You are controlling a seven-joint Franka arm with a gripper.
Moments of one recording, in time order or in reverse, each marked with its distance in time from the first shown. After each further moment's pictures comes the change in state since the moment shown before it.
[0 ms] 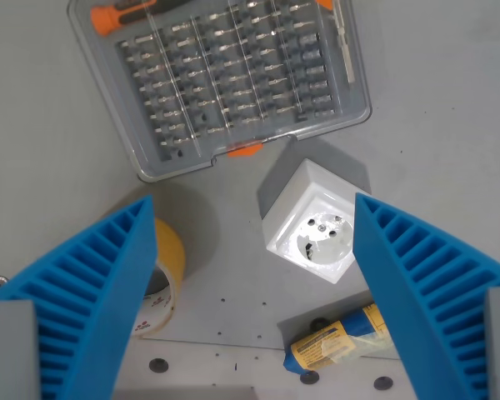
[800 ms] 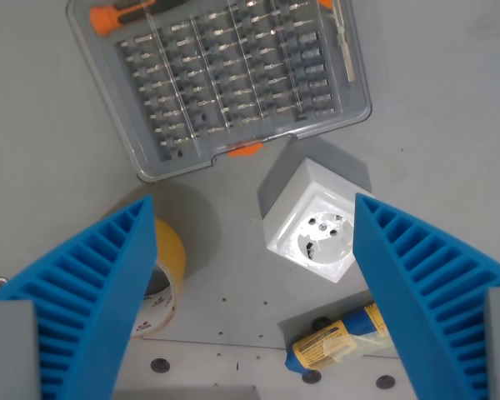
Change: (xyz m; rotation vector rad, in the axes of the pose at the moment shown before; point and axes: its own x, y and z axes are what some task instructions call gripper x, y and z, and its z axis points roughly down) arm 0.000 0.000 0.001 0.000 -0.003 0.008
